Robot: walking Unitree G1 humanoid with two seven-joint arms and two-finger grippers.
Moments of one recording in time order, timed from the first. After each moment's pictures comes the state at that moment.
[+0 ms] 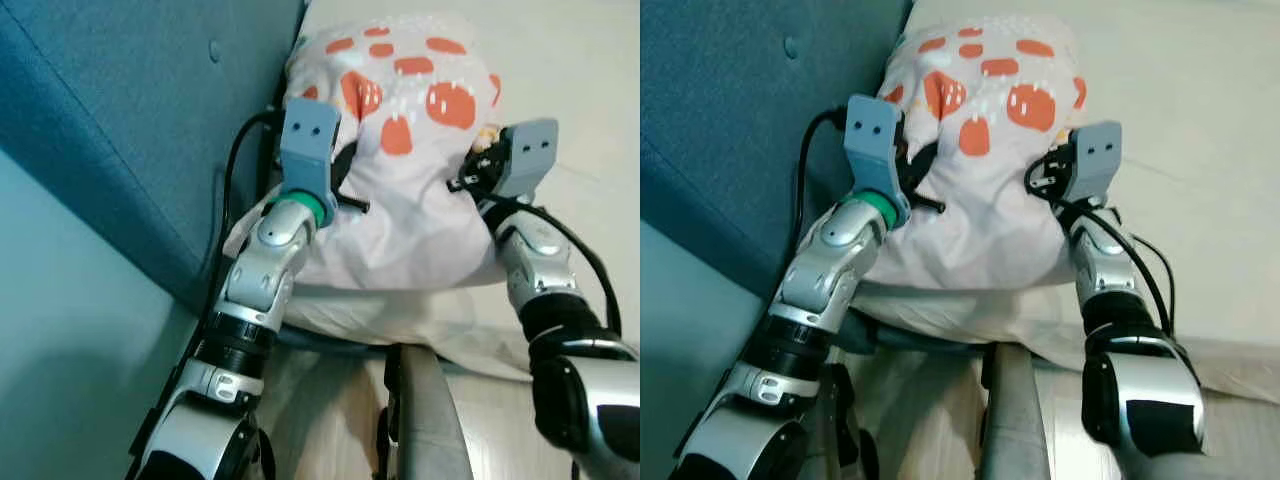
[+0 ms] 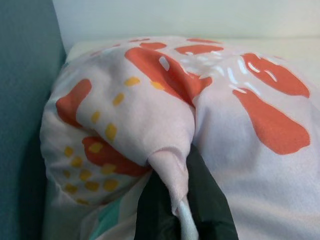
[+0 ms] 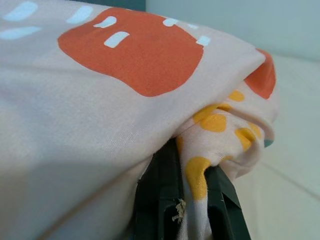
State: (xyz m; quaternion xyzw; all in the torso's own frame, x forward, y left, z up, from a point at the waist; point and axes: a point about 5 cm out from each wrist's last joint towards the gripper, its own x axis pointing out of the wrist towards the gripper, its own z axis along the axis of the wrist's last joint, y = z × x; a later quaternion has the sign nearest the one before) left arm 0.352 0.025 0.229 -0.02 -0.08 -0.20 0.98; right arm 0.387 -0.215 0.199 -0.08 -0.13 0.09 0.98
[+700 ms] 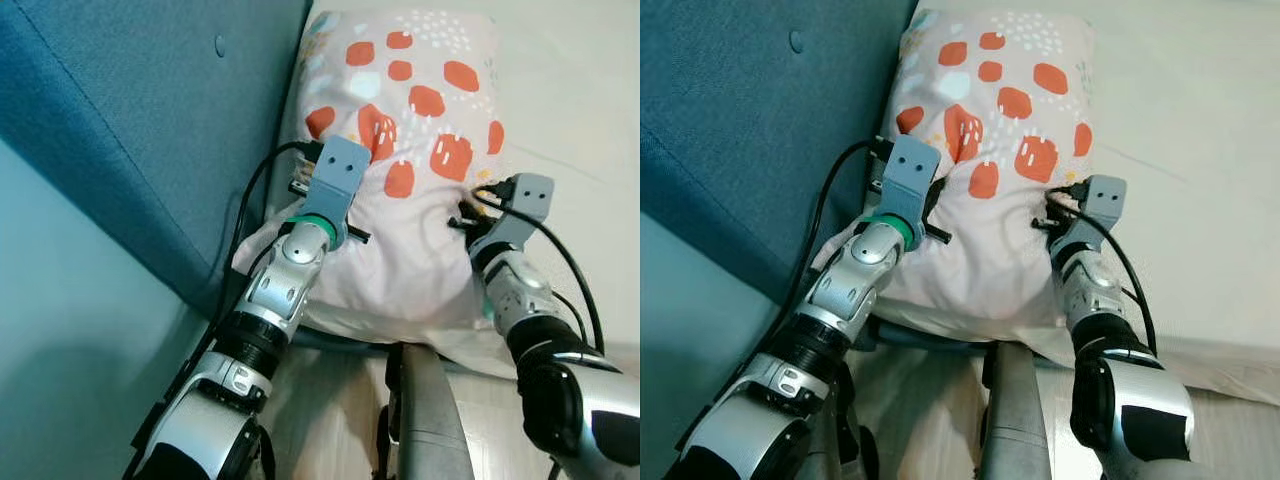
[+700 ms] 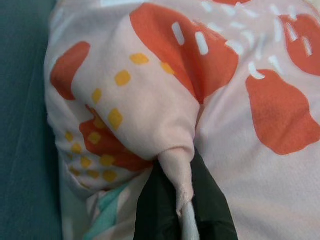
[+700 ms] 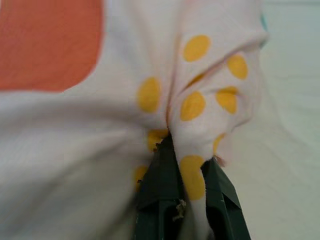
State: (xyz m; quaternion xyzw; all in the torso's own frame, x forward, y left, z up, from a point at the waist) left arm 0.360 0.012 0.180 0.09 0.00 -0.18 0.98; right arm 0.375 -0.228 0.125 0.14 0.03 -0.03 0.99
